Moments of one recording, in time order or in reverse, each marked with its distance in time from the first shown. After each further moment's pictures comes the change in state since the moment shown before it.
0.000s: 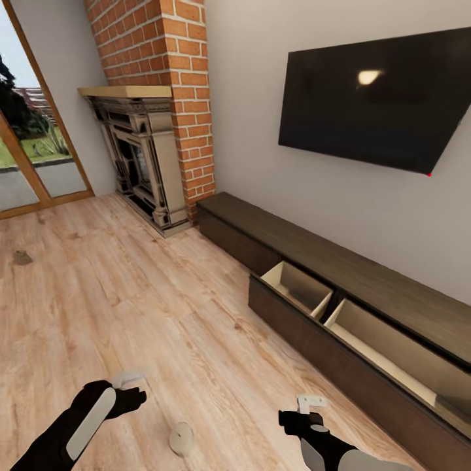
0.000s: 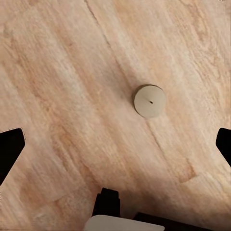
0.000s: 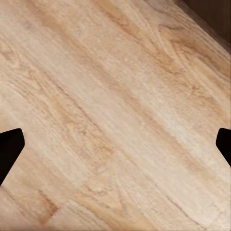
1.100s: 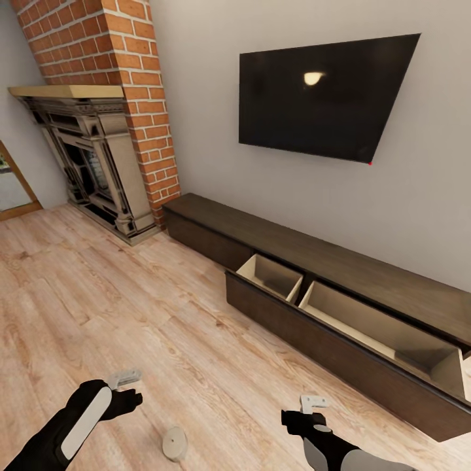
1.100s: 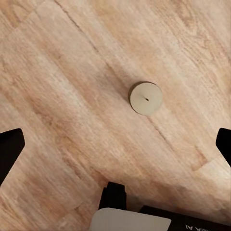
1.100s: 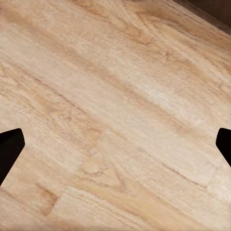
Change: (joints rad) left arm -0.001 0.021 0.000 -0.004 0.008 0.039 -0.002; right arm 0.000 -0.012 -0.001 0.000 -0.012 -0.001 0.002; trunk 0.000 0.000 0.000
